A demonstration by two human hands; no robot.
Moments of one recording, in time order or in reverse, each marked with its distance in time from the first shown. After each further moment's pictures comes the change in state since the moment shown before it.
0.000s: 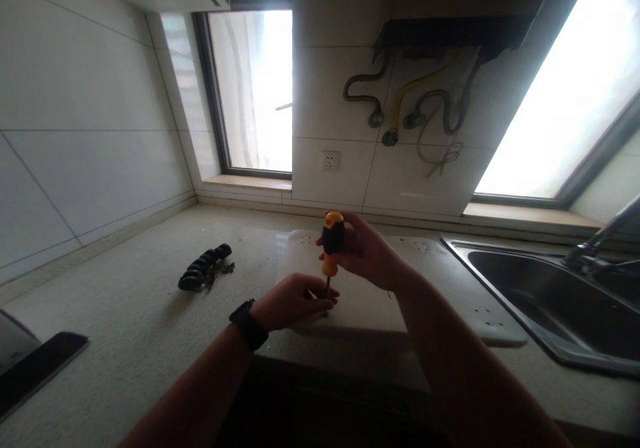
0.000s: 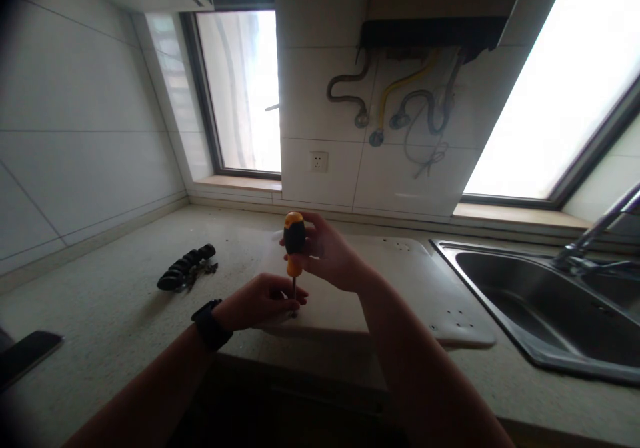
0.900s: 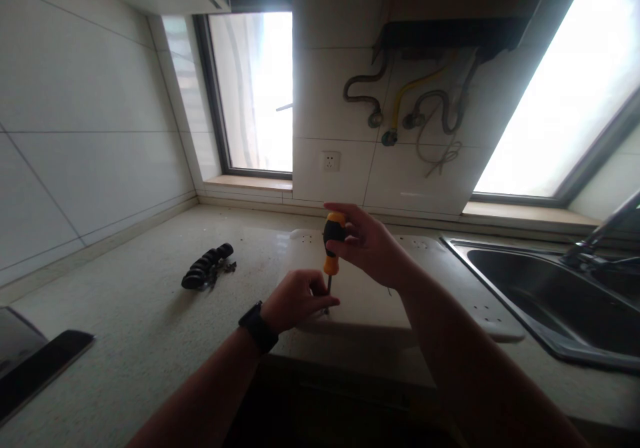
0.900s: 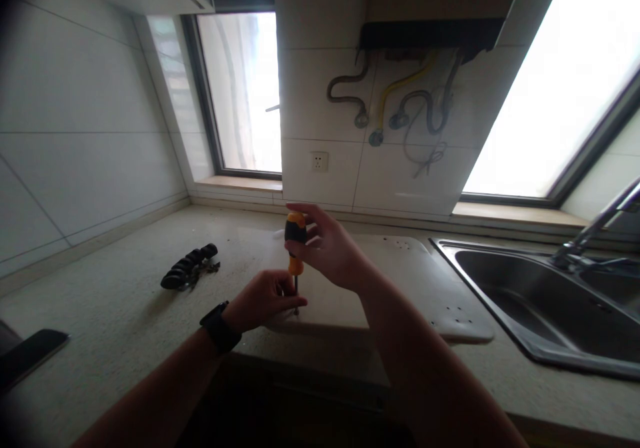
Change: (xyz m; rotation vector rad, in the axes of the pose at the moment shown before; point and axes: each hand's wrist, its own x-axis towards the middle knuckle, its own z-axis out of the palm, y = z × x) left_hand -0.002 0.000 0.009 0.230 0.244 0.021; right_hand 0.006 -0.027 0.016 -0.243 0.209 0.040
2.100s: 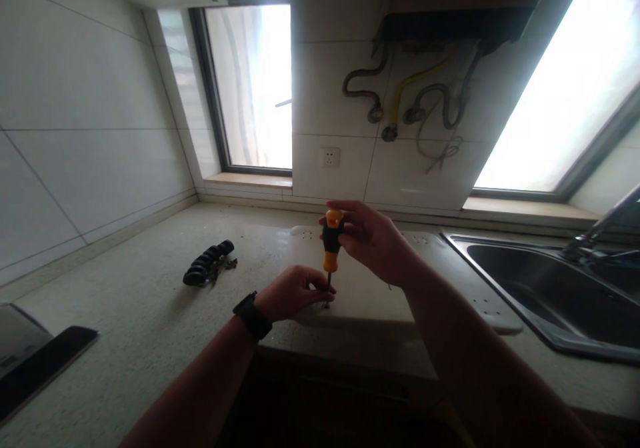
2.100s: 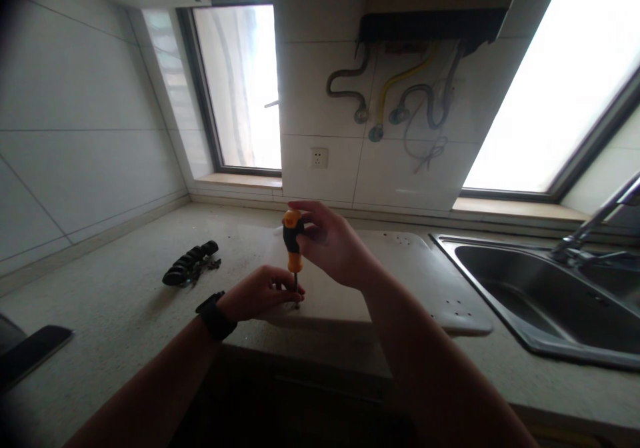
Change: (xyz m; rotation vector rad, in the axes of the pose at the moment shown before) left_hand 0.000 0.004 -0.016 -0.072 -0.215 0.023; right_hand -0.005 -0.010 0.002 0.071 -0.021 -0.024
